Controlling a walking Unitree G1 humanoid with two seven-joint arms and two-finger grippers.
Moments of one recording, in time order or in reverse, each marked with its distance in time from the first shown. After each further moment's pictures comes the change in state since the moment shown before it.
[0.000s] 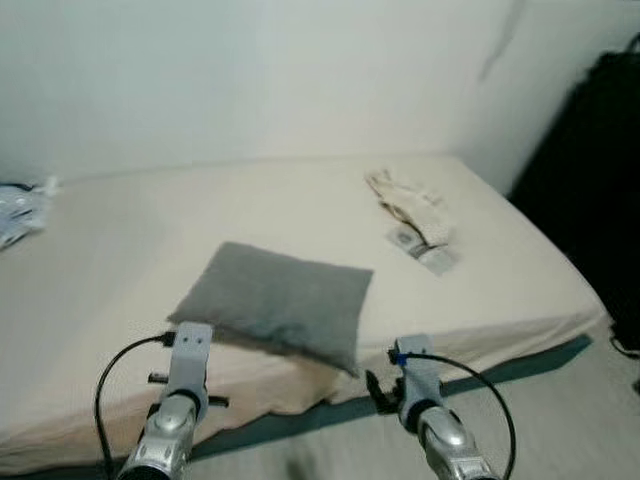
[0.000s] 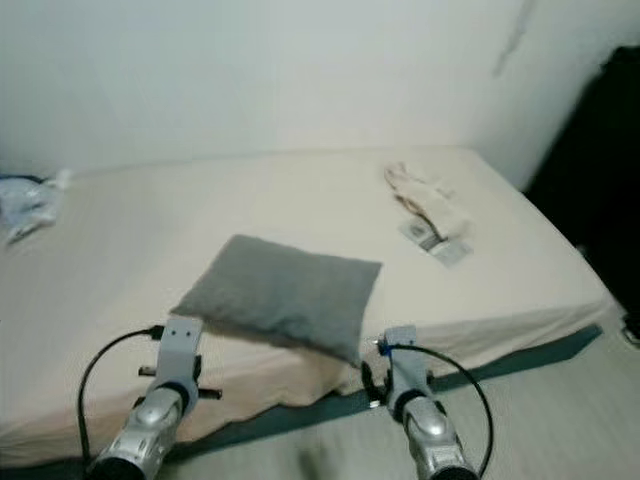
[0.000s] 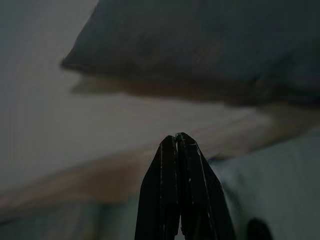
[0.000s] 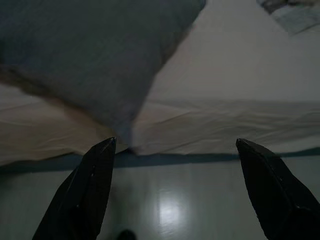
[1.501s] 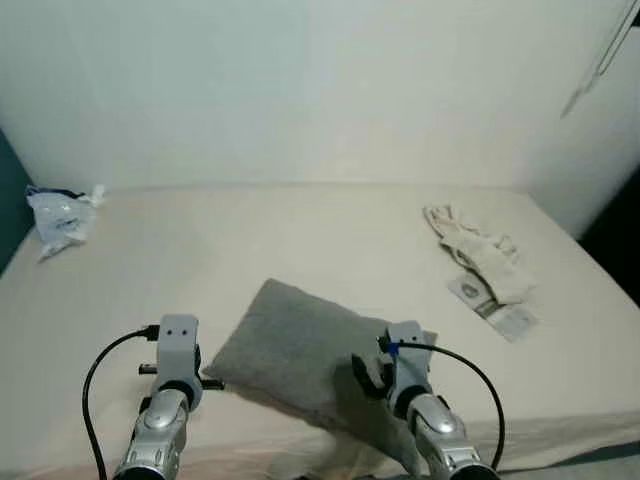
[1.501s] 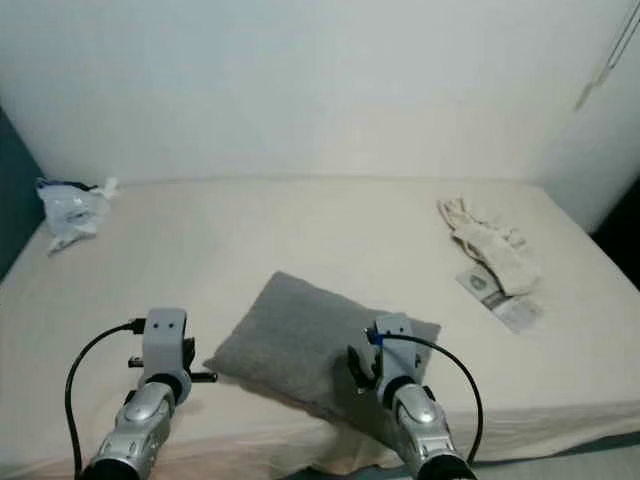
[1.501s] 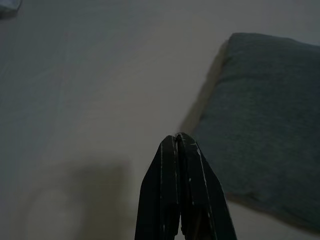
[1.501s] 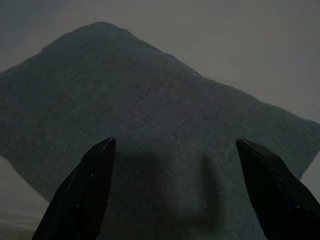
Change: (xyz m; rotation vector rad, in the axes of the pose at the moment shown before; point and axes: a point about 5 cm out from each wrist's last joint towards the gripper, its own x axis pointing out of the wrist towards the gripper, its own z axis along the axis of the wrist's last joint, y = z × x) left arm -0.005 0.015 0.007 -0.069 -0.113 0.028; right arm 0.005 0.016 0.012 0.020 -0.062 0.064
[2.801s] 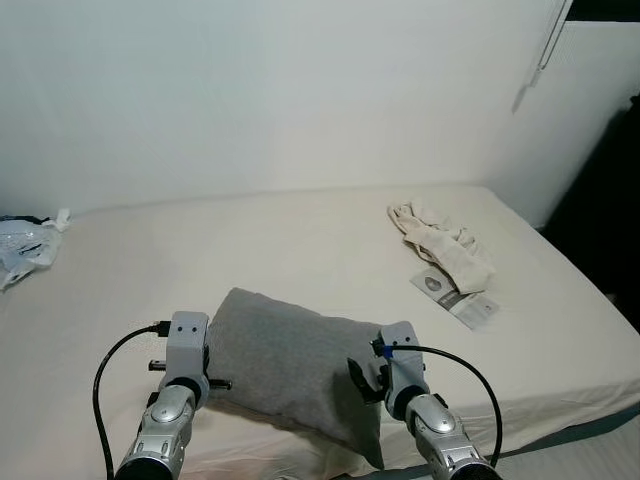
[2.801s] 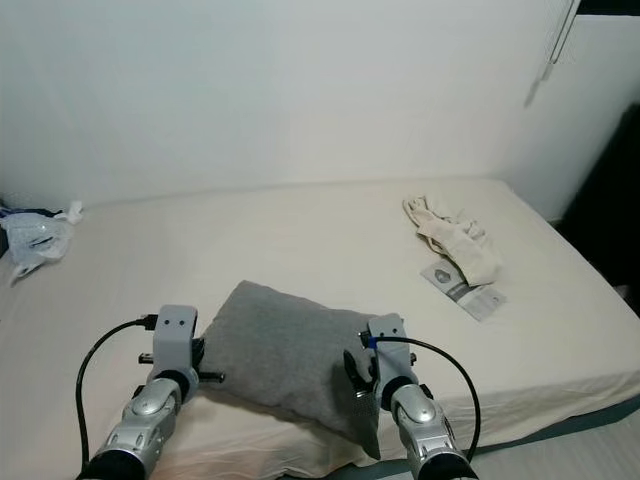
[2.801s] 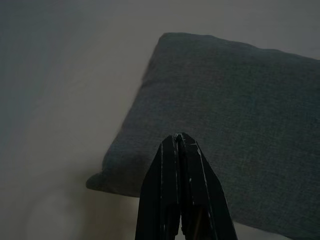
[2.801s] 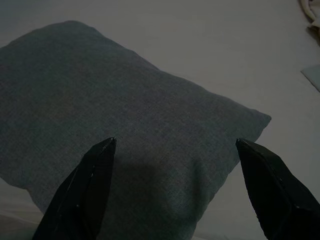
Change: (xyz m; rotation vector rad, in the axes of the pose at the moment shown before) left arm 0.005 -0.005 -0.002 -0.001 0.060 -0.049; right arm 0.002 0.005 0.002 -0.065 0.002 0.047
